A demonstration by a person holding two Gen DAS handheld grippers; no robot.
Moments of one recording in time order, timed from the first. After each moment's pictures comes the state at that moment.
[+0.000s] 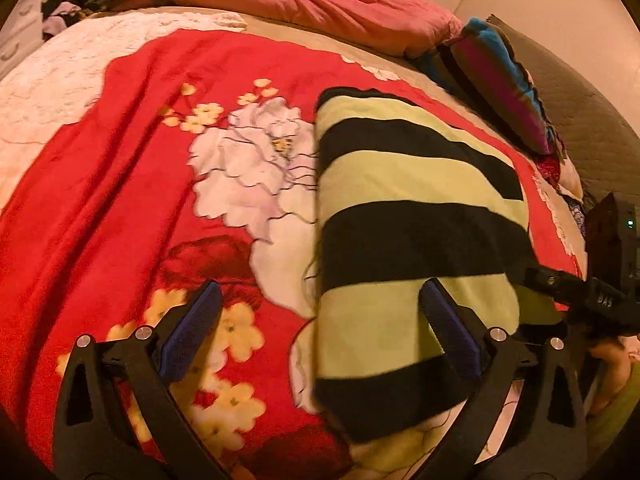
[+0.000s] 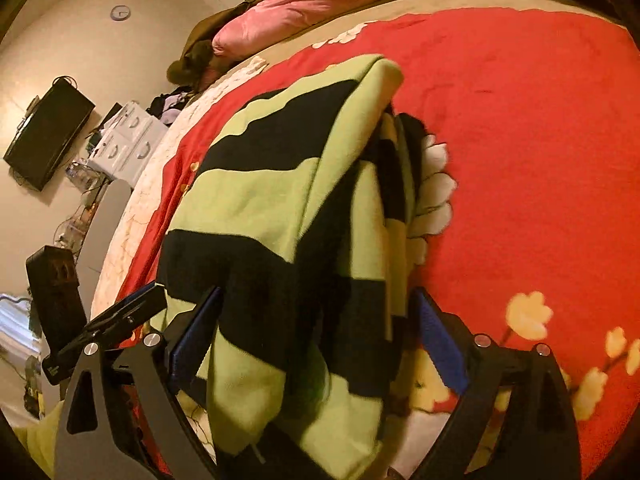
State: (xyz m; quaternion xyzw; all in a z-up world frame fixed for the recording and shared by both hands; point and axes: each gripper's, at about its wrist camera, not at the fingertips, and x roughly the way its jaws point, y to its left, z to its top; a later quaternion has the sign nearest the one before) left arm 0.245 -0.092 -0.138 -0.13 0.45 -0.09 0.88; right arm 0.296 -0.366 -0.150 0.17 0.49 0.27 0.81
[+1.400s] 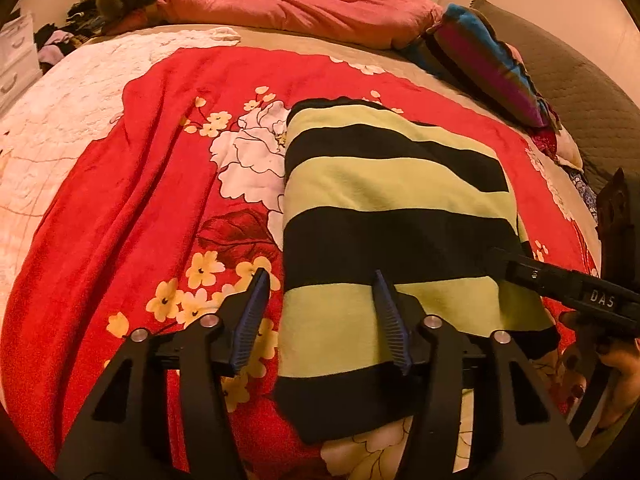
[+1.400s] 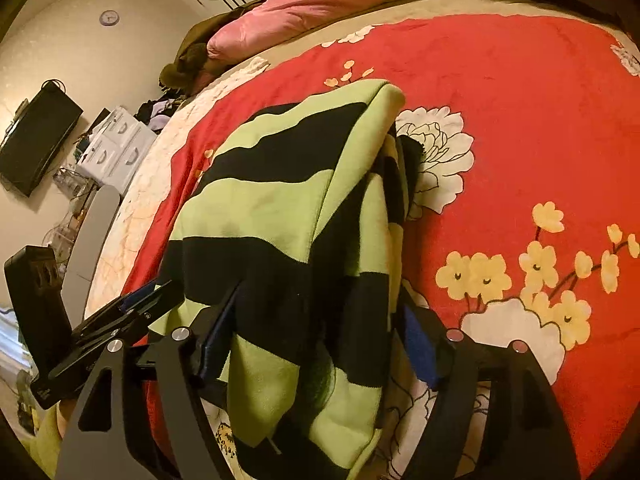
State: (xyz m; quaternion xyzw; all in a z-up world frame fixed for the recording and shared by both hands) left arm 0.202 -0.092 -0.113 -0.08 0.45 -0.08 0.89; right arm 0.241 -0.331 -0.126 0.16 0.49 0.22 0.83
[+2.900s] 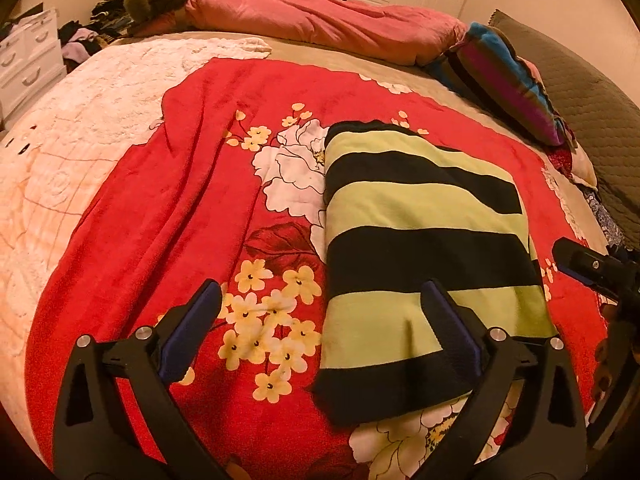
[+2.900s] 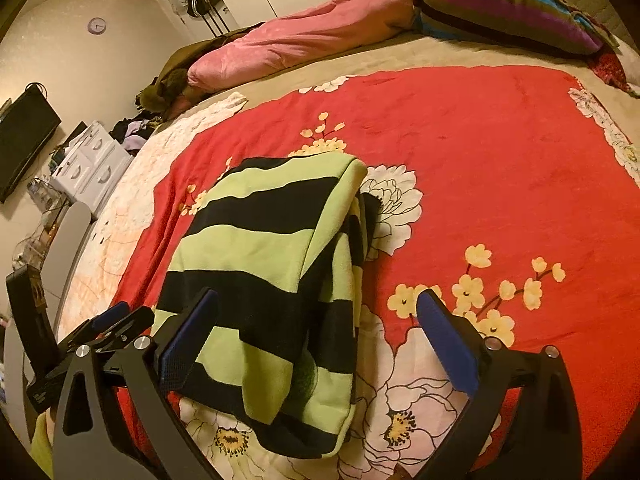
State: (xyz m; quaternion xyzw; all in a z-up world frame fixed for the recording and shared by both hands) left arm 0.193 -0.069 -0.095 -0.08 0.44 -0.04 0.90; right arm 0.227 -0.344 -0.085 0.13 0.45 0.16 0.87
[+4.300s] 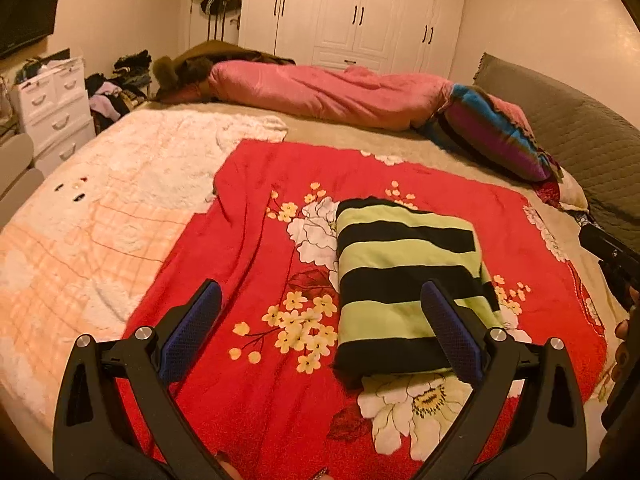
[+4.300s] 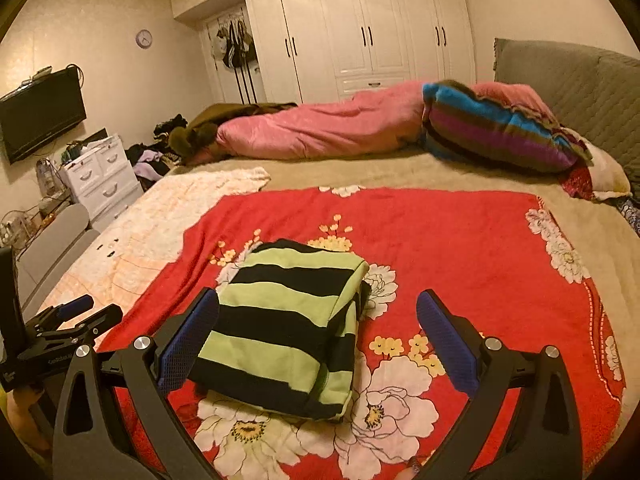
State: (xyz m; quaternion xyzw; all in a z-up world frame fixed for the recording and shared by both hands) left arm 0.108 -0.054 -0.004 -0.05 0.33 -0.01 0.94; right arm 0.129 -0.337 0.024 0.05 0.29 0.14 0.94
